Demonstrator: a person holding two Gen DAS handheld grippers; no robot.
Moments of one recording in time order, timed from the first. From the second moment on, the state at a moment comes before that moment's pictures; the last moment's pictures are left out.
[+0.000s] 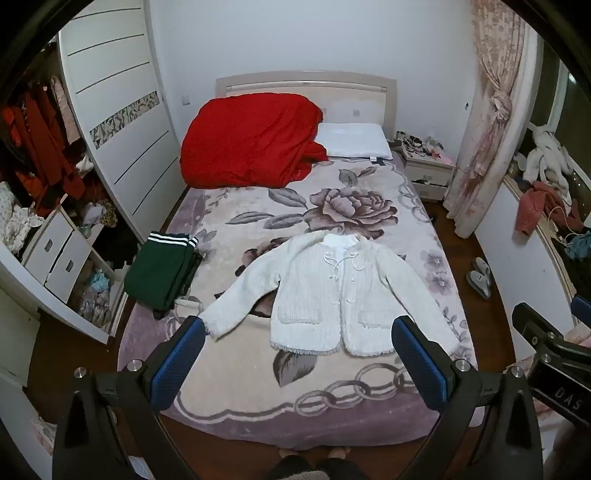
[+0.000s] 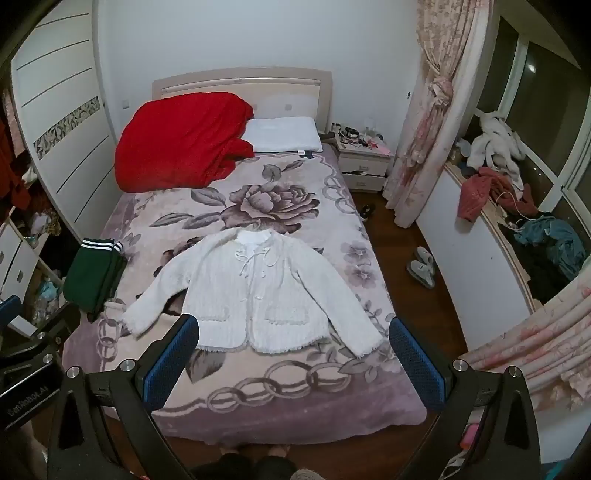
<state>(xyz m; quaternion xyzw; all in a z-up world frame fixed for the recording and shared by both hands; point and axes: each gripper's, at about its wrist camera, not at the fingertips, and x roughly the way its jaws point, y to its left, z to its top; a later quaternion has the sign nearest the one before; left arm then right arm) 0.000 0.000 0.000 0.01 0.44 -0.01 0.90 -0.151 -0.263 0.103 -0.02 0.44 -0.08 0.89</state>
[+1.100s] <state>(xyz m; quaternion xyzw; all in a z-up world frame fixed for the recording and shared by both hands) 0.005 0.001 0.024 0.02 0.43 -0.01 0.90 -0.158 -0.262 0.101 -0.02 0.44 -0.08 0.89</state>
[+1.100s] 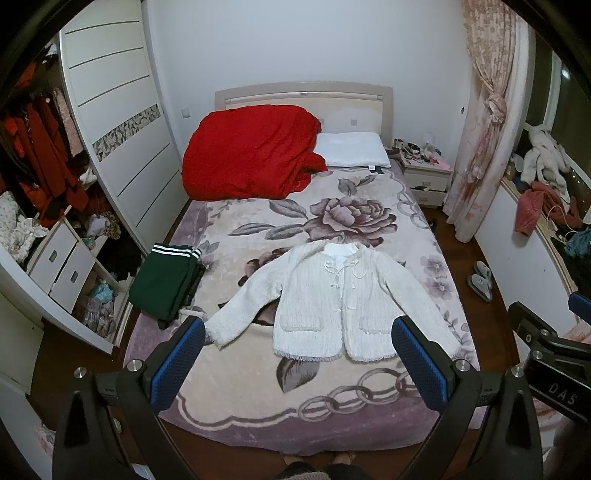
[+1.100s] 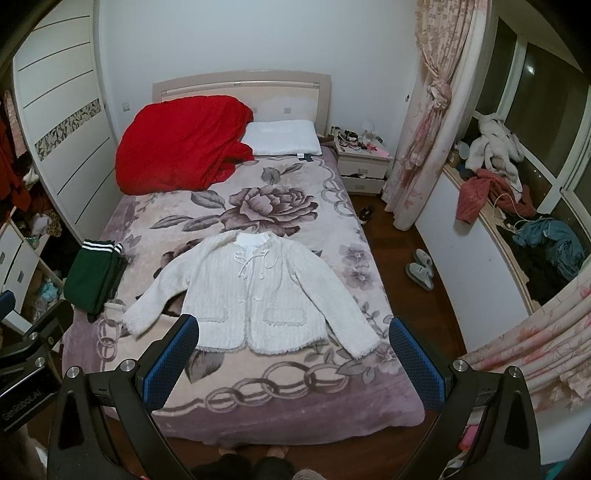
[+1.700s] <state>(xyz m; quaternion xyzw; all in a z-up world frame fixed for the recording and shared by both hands) 0.006 -0.003 0.041 0.02 0.42 0.00 0.91 -0.151 -0.264 0.138 -0.02 0.44 -0.08 0.90</state>
